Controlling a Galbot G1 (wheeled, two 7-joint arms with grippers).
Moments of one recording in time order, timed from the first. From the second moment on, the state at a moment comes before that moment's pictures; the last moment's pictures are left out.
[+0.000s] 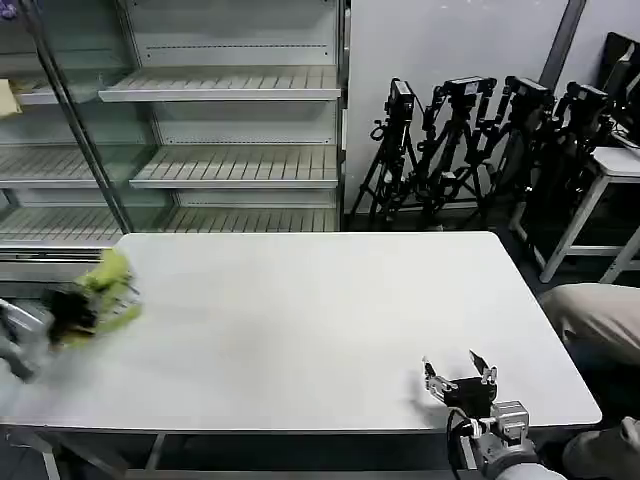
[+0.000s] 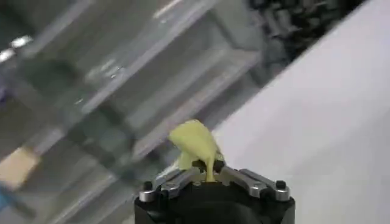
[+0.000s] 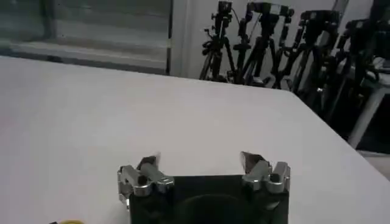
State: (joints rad) left arm 1.36 -0.70 -0.83 -2.07 -0.19 0.57 0.30; right arm -1.53 1.21 0.53 2.23 0.27 -0.53 0.14
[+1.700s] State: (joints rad) left arm 1.06 -1.44 -0.21 -2.06 -0.46 0.52 -0.32; right arm -1.37 1.21 0.53 2.20 0.23 -0.50 0.11
